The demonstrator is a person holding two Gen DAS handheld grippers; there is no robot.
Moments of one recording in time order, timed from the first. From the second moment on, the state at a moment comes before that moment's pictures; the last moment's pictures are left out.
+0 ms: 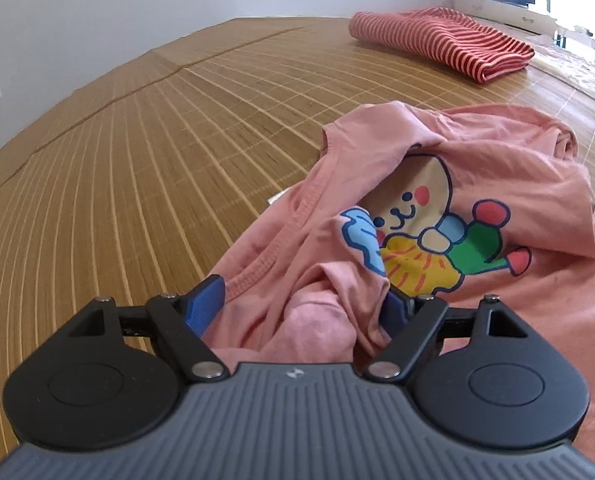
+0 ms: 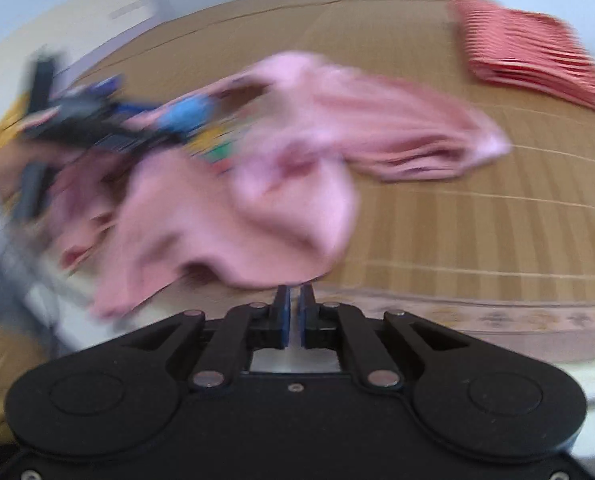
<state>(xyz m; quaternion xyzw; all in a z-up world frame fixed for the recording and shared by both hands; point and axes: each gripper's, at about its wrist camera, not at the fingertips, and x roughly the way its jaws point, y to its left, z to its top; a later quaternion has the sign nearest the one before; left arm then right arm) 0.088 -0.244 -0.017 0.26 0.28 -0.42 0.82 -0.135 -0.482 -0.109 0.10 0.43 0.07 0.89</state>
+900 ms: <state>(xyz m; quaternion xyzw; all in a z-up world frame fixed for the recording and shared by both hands) 0.085 -0.226 -0.020 0.19 0.30 -0.44 0.83 0.025 -0.593 -0.108 0.01 0.35 0.03 0.94</state>
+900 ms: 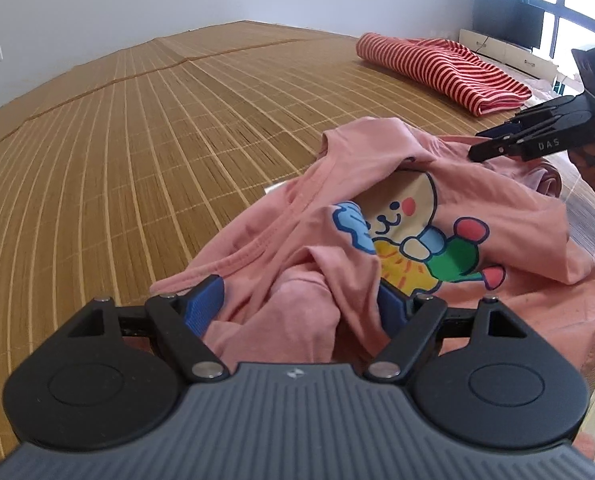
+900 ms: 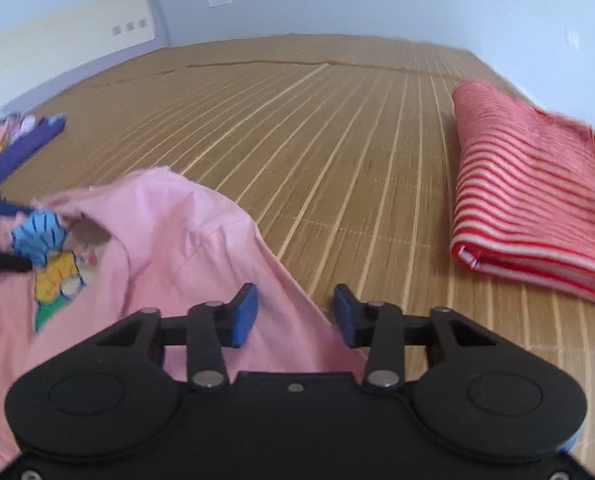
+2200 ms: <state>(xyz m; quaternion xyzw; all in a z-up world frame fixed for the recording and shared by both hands) 0.074 -0.219 -0.007 0.18 0.29 -0.45 0.83 -0.018 -0.586 -0.072 0.03 0.26 -0.06 0.96</state>
